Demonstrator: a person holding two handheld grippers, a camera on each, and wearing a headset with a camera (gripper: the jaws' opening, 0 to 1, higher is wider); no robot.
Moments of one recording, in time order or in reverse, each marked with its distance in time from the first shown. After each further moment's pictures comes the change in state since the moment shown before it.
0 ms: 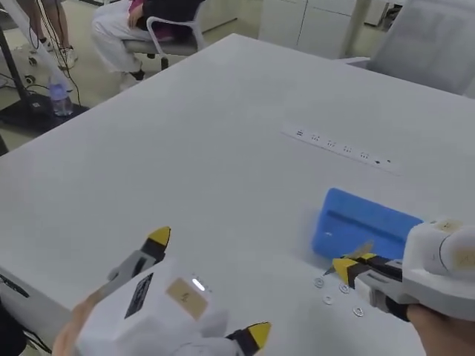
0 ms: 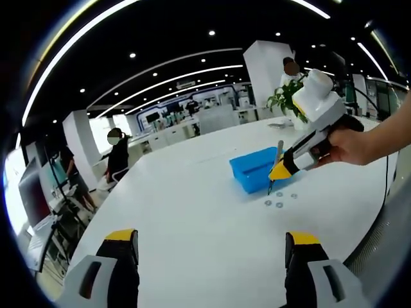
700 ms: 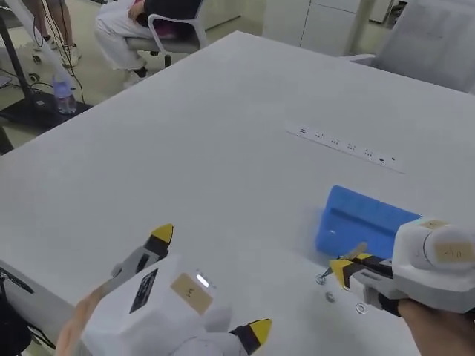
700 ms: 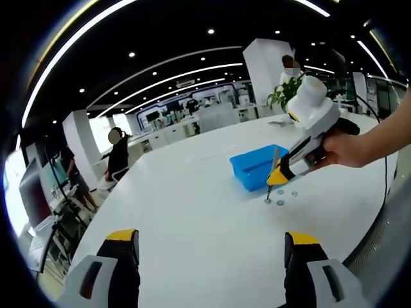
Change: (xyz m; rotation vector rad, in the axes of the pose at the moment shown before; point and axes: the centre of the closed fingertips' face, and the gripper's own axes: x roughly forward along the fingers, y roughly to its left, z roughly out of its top) left arm 0.001 0.000 -0.002 0.007 0.012 0.003; right arm 0.011 -0.002 -0.007 -0.007 0.041 -0.004
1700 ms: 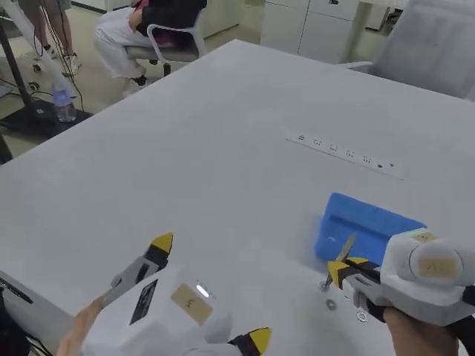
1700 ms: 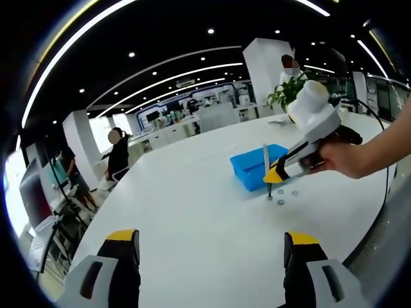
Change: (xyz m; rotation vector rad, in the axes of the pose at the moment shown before) left arm -0.001 0.000 0.000 0.002 0.001 0.002; right arm 0.003 -0.010 0.006 0.049 -0.075 -0.085
